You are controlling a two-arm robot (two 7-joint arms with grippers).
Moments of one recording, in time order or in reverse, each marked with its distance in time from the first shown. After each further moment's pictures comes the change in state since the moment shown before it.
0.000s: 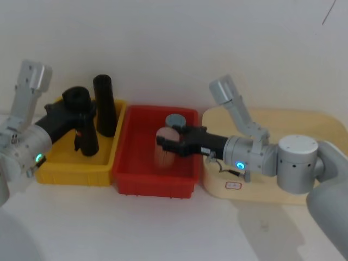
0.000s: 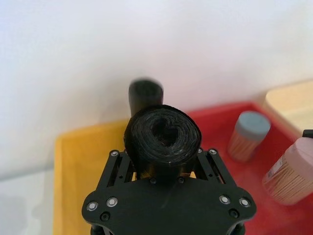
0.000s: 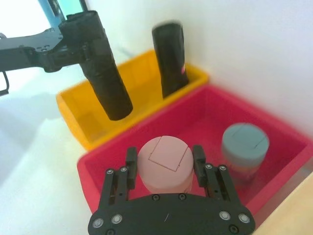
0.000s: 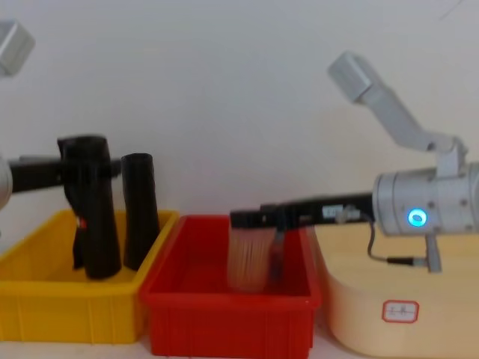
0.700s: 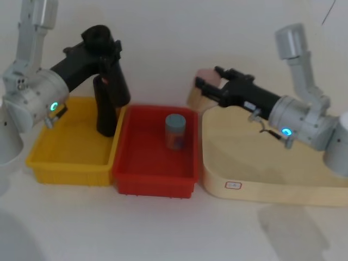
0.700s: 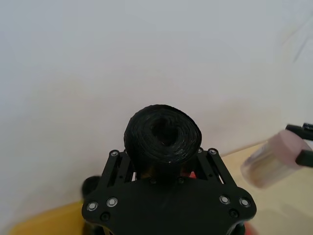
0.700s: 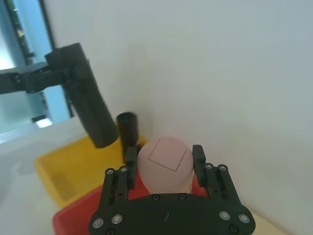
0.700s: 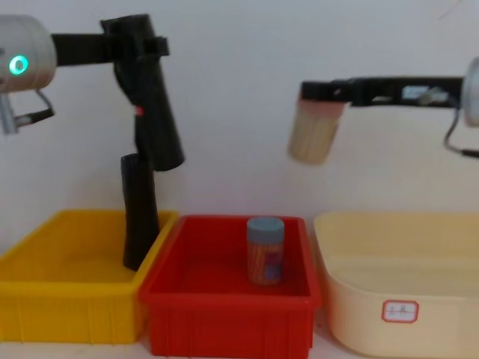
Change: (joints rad) left arm -0.124 -0.062 -0.003 -0.114 -0.085 0.079 -0.034; right arm -0.082 0.130 0.159 -0.303 0.059 -0.046 -0.102
